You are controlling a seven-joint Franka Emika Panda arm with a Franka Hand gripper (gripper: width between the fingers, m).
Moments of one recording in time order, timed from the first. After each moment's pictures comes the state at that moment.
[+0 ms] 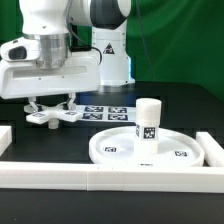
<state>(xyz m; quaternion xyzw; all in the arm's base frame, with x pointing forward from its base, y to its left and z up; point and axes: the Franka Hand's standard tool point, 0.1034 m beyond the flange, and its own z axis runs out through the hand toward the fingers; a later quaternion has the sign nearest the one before) 0.422 -0.131 0.032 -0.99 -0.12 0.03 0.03</state>
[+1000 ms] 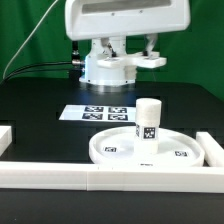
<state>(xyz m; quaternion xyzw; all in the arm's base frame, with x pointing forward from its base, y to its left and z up) 0.532 0.012 0.155 -1.00 0.01 0.03 0.06</state>
